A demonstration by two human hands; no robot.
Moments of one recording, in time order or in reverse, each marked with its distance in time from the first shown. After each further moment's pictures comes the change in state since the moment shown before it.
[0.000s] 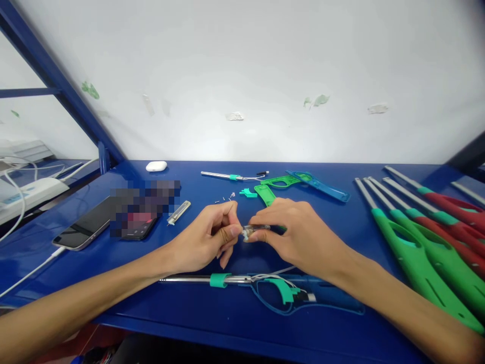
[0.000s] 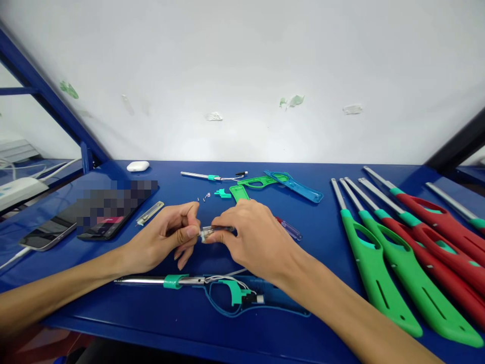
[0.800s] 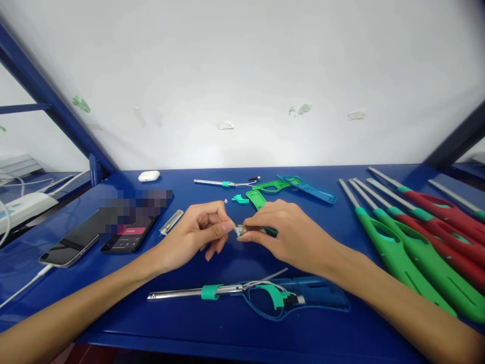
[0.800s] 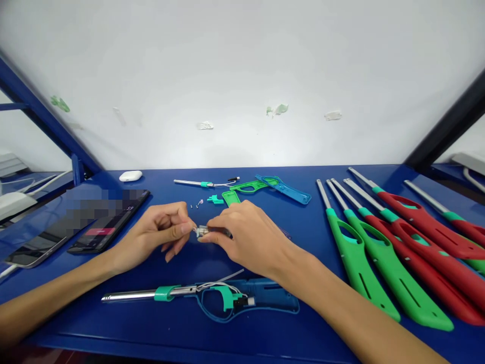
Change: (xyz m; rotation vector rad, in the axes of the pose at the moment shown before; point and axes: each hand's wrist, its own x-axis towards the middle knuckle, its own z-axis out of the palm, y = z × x) left_hand 0.008 0.006 -0.015 0.074 0.039 0.005; right_hand 0.003 0.006 -0.008 -0.061 -0.041 -0.057
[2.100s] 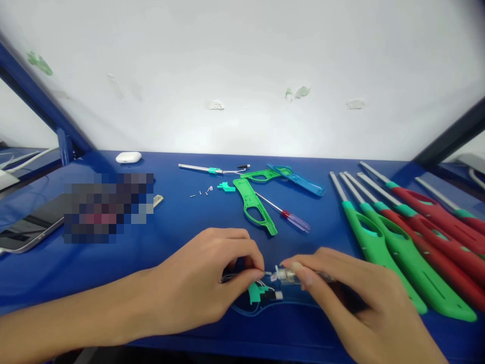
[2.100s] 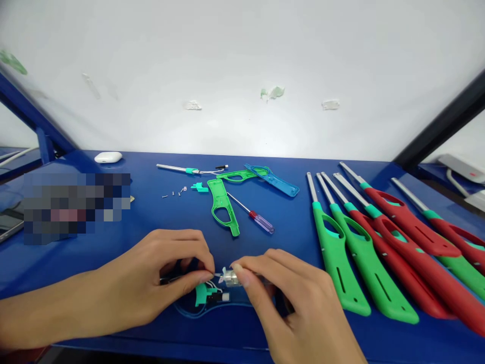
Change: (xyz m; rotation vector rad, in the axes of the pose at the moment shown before) left_hand -0.006 0.023 0.074 0.567 -0.122 0.133; right_hand -0.113 -0.028 -0.014 0.108 0.264 0.335
